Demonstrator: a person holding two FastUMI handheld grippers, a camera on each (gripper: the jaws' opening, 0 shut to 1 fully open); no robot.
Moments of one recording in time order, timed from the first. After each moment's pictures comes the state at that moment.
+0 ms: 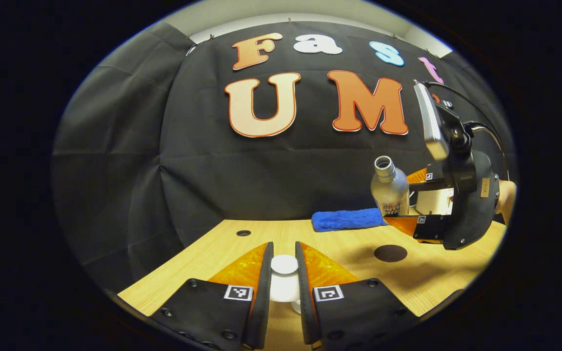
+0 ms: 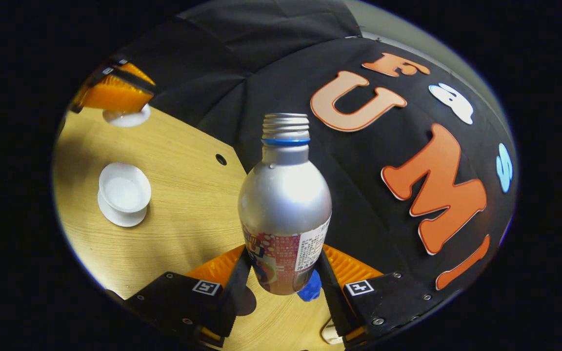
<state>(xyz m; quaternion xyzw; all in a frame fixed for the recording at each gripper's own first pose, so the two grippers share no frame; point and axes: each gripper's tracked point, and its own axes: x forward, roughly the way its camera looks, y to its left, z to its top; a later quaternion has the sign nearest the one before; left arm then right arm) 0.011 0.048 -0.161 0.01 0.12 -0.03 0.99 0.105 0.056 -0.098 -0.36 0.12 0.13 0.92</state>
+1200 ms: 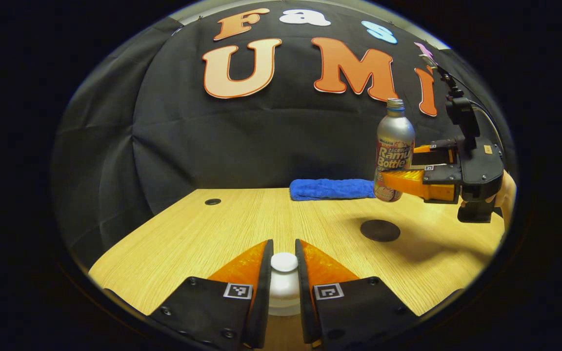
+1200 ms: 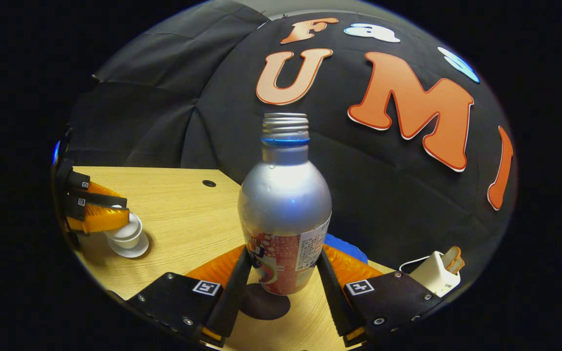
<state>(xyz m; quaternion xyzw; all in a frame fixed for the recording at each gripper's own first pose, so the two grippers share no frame) 0.029 -0.004 -0.246 0.00 0.20 -0.06 0.98 0.116 0.016 -0.134 -0.14 0.16 0.13 0.97</state>
